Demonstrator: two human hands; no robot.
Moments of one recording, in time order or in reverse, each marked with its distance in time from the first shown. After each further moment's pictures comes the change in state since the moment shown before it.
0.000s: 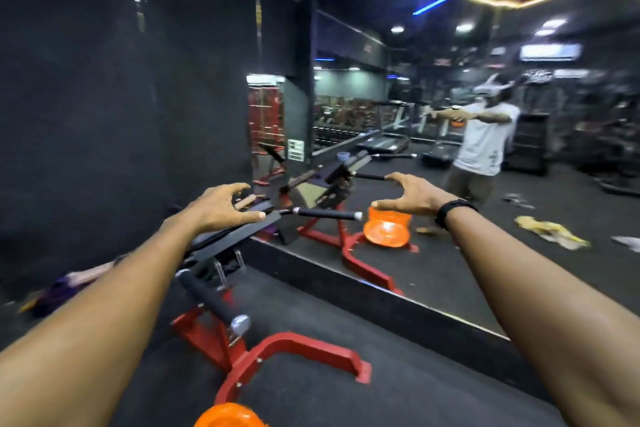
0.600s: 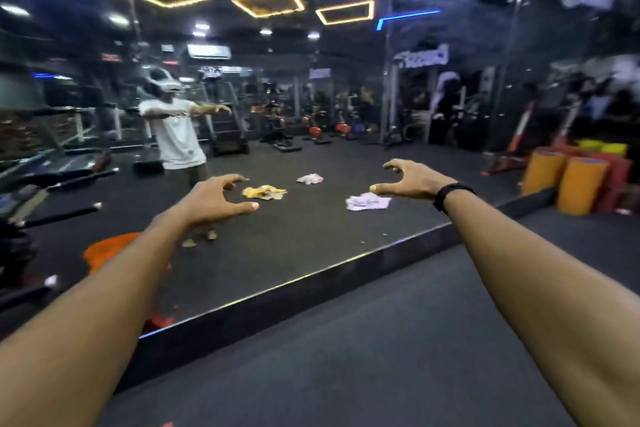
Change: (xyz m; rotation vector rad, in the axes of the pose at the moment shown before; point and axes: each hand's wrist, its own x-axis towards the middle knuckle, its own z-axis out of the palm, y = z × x) left_hand 0.035 0.375 0.200 -0.194 -0.432 0.913; right_hand -0.355 0.187 -0.152 -0.036 0.456 0.931
